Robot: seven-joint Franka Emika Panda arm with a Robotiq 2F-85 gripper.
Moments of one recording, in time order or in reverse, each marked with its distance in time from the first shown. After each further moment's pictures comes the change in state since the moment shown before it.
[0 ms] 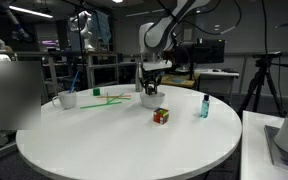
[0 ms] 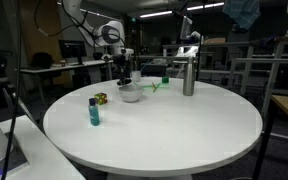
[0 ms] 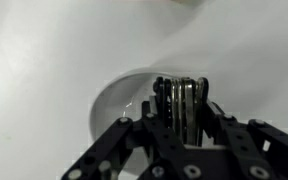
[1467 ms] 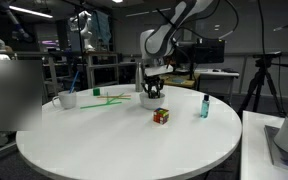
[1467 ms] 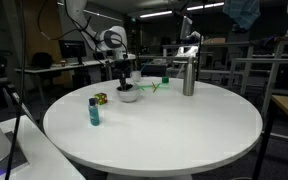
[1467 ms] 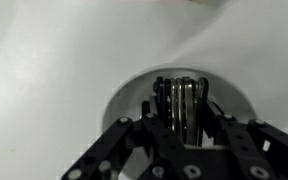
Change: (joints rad) arm -0.013 0.051 -0.009 0.006 0.000 -0.006 0.000
